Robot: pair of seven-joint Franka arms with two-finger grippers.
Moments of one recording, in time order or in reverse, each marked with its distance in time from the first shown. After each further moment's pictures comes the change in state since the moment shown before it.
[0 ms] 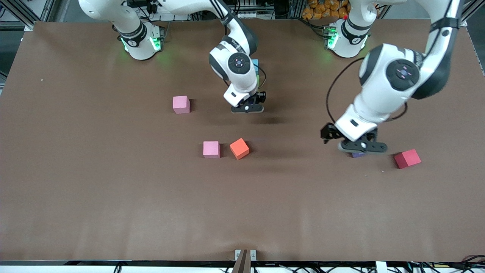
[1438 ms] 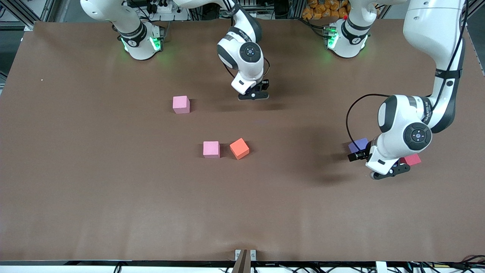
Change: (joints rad) left arm 0.016 0.255 0.181 -0.005 0.000 0.031 -0.198; right arm 0.092 0.005 0.000 -0.055 0.000 -0.008 0.026
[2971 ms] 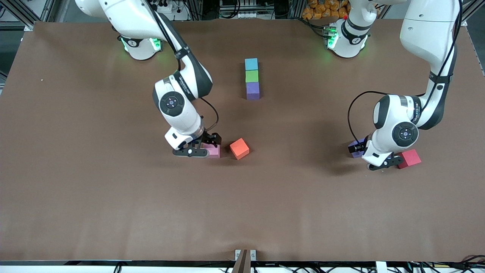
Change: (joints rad) left arm 0.007 -0.006 0.020 -0.161 0.064 0.090 0.001; right arm -0.463 -0.021 -0.019 0.050 -0.122 0.090 -0.280
